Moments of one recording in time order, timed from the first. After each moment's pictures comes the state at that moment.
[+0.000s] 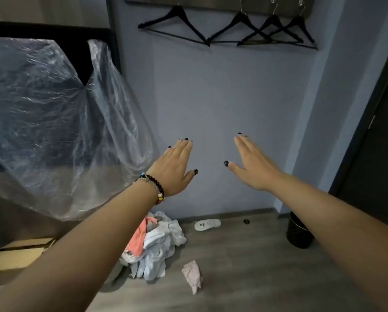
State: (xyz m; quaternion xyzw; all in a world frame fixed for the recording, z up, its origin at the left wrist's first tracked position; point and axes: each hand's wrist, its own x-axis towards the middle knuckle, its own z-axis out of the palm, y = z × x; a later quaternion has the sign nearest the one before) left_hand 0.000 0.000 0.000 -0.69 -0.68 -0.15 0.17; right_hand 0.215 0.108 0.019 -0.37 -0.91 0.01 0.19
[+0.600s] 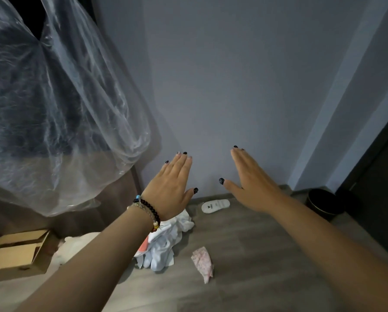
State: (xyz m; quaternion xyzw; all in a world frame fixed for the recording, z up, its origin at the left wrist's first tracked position) left_hand -0.144 0.139 -0.110 -0.71 -0.69 -0.10 0.10; right_hand 0.067 0.240 -0.088 -0.37 -0.91 0.12 0.14
